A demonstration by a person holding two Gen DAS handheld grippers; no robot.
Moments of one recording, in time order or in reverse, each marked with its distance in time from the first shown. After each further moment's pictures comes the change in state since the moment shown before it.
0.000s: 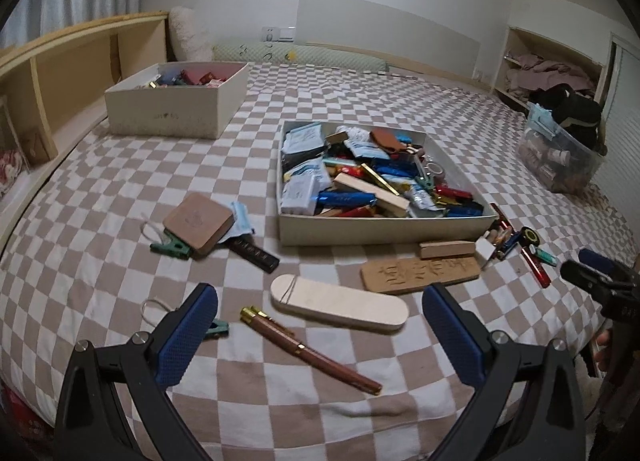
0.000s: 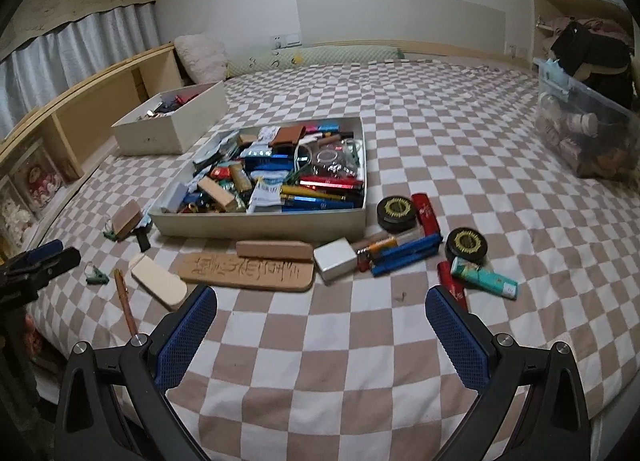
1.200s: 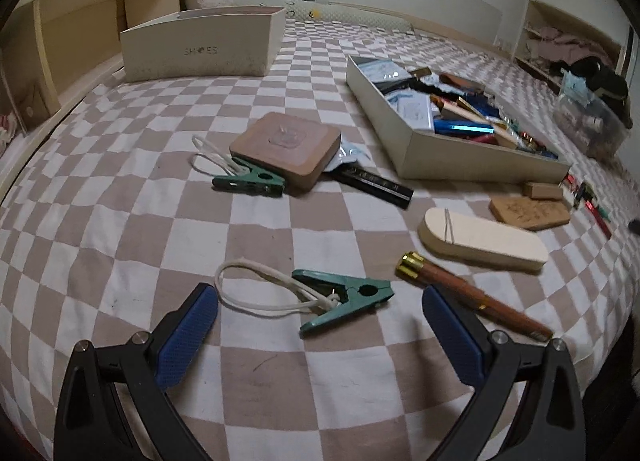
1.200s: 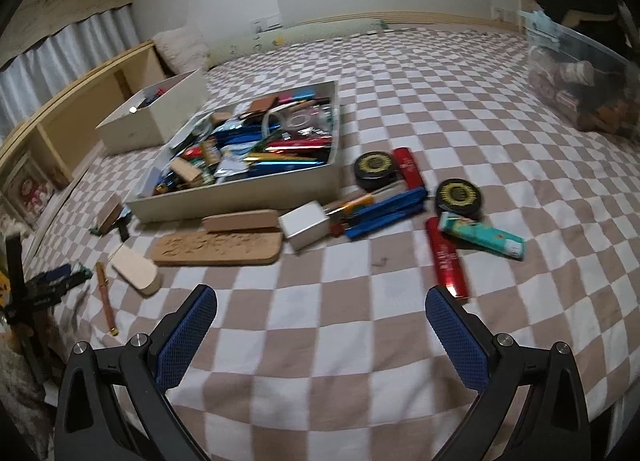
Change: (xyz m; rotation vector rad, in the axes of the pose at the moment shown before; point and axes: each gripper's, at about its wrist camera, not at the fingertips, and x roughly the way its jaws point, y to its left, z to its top) left arm 0.070 0.103 -0.042 0.060 0.113 0.032; right arm 0.022 -0.043 -0.019 0.104 0.051 0.000
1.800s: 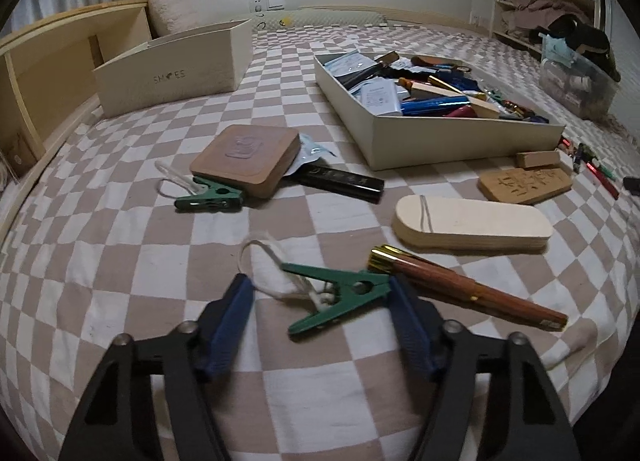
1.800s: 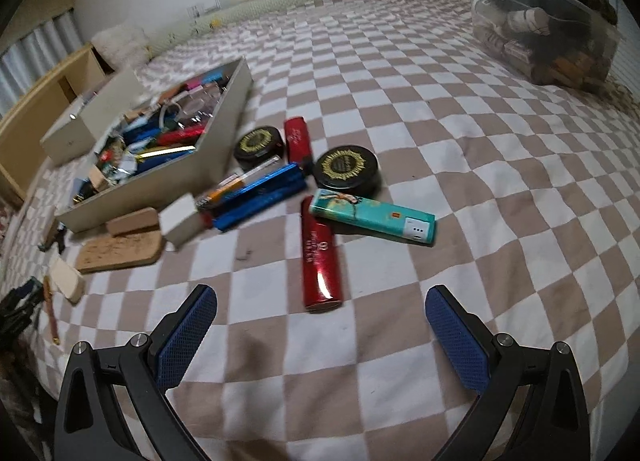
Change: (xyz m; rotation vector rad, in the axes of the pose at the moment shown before) left arm 0.010 -0.026 0.001 0.104 -0.033 0.006; right arm 0.029 -0.071 0.004 0.084 0.124 -0.127
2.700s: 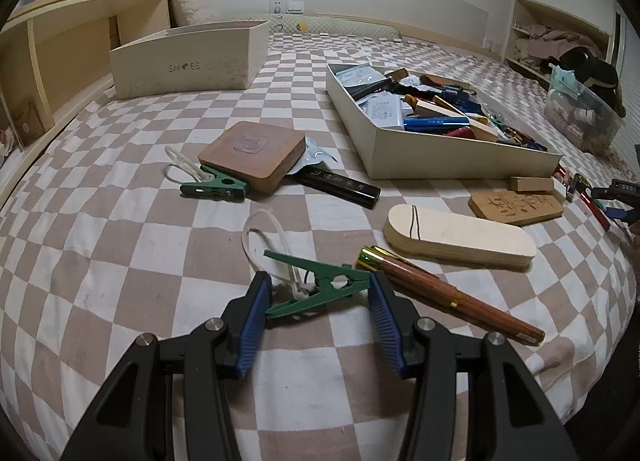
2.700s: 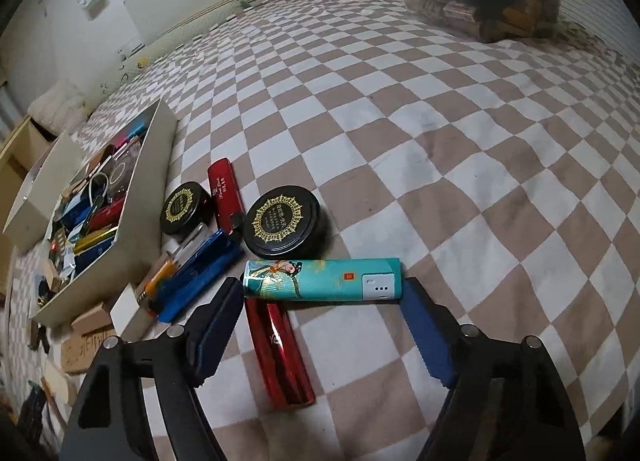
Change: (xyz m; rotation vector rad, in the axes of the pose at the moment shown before) left arm -0.012 -0.001 -0.006 -0.095 -0.028 -0.011; right arm 0.039 -0.022 0.032 0.261 -0.024 -0.077
